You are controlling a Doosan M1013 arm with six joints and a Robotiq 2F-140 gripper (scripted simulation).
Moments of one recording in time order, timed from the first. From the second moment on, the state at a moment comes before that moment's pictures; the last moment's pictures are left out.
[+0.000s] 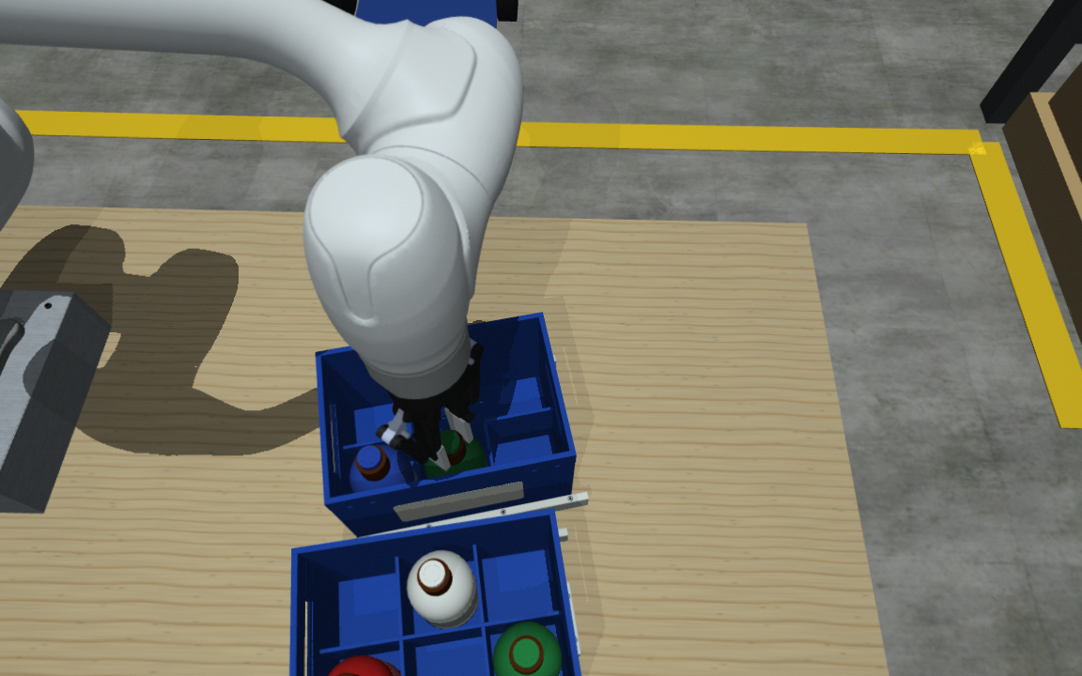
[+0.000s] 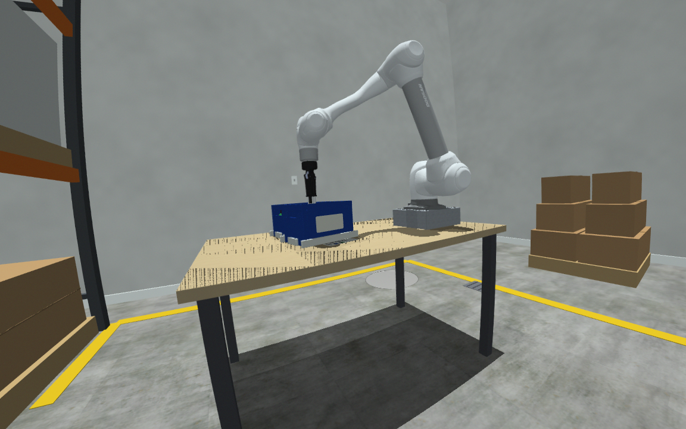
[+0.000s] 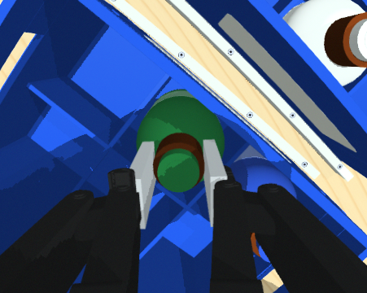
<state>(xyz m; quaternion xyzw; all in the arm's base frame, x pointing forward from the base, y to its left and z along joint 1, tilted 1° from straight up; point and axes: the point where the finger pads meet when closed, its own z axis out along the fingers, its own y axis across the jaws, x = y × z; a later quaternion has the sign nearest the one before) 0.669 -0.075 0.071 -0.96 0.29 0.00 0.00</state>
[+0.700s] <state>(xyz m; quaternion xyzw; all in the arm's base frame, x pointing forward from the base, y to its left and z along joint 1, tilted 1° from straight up) 0.669 -0.075 0.069 -0.96 0.29 0.00 0.00</state>
